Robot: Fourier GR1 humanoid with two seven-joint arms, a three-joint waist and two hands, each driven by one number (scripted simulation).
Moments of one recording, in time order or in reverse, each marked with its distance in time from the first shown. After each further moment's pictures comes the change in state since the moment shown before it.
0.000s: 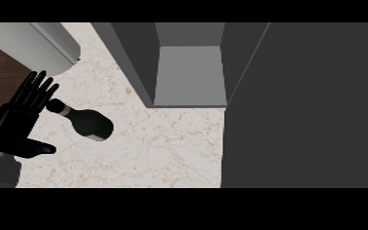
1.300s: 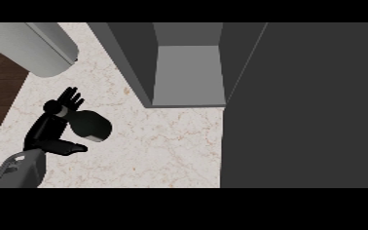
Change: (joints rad) left arm -0.218 0.027 -0.092 0.700 -0.302 0.045 -0.440; right arm -0.028 0.019 0.014 -0.001 0.030 -0.008 0.017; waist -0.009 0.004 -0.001
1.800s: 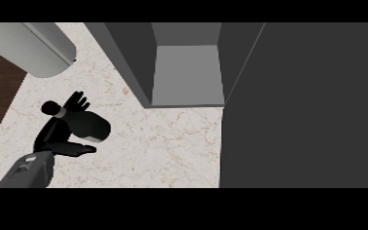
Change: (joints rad) left arm -0.048 -0.019 -0.014 0.149 -0.040 0.053 -0.094; right arm 0.021 0.000 0.008 -0.008 0.000 0.012 -0.012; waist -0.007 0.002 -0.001
